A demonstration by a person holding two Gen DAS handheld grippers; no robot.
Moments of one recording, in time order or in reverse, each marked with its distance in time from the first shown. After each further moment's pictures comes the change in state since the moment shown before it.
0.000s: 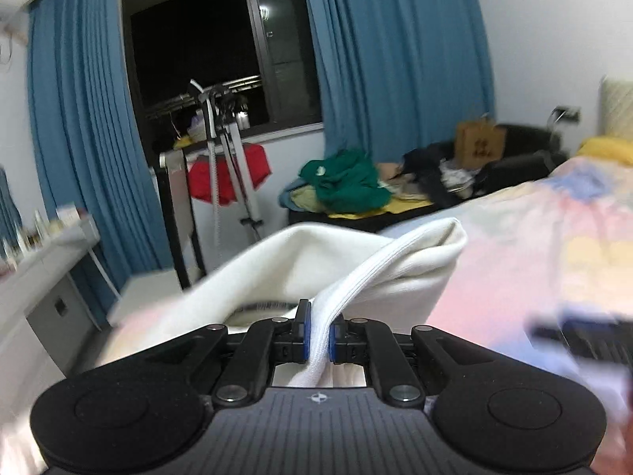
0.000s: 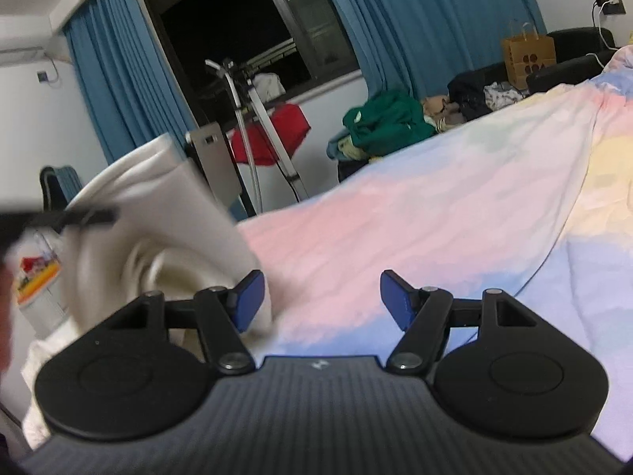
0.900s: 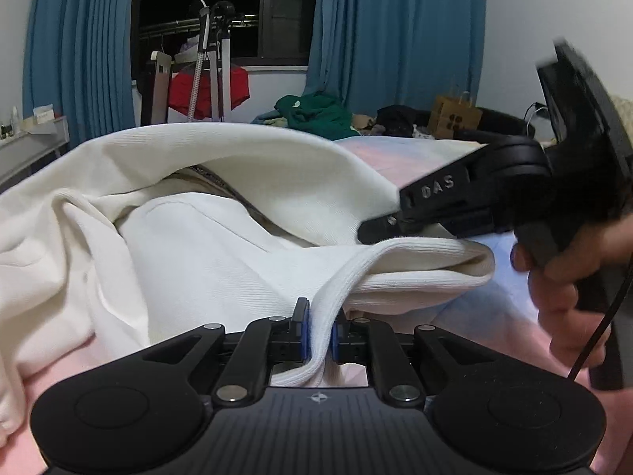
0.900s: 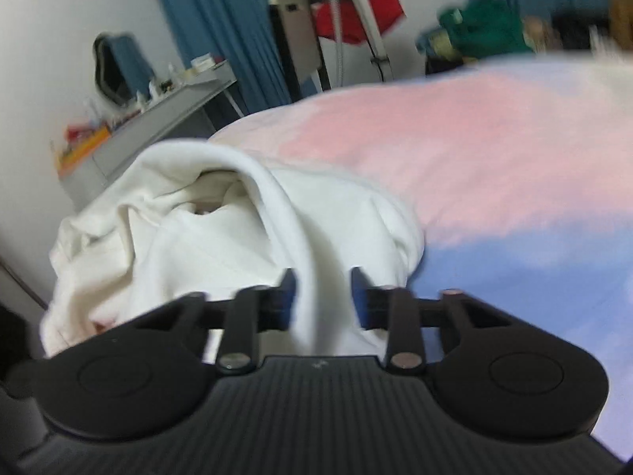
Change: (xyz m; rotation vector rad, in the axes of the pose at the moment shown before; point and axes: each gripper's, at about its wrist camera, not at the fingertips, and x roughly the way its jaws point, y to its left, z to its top) left arm 0.007 -0.001 -0.148 -0.137 0.091 -0.136; right arm 0.067 0.075 -0.047 -0.114 0.398 0.162
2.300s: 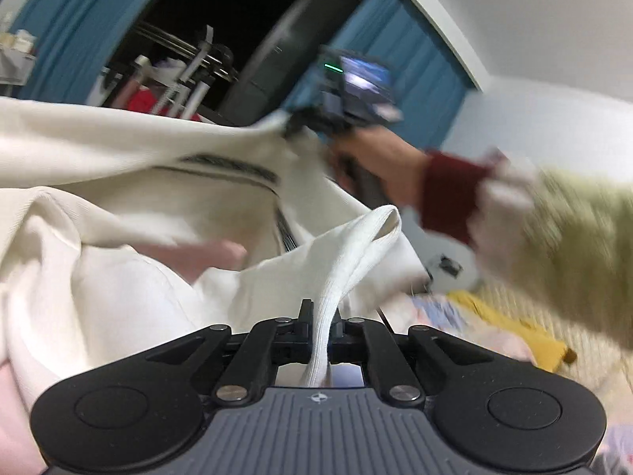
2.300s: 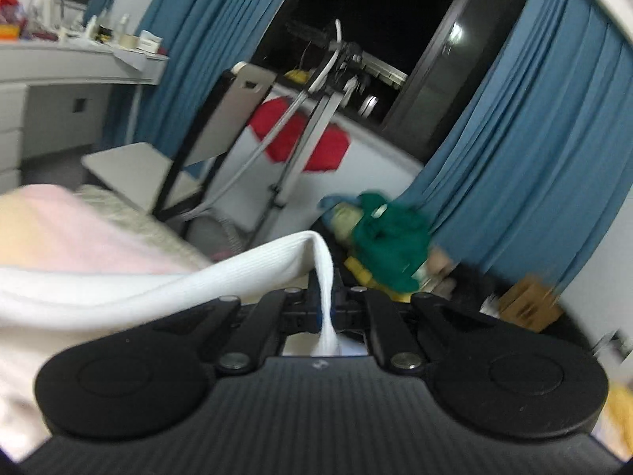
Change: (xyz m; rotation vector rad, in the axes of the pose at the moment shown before) left arm 0.040 0.101 0.034 -0.355 -0.296 -0.421; right arm 0.126 0.079 0.255 -0.796 -0.273 -0.570
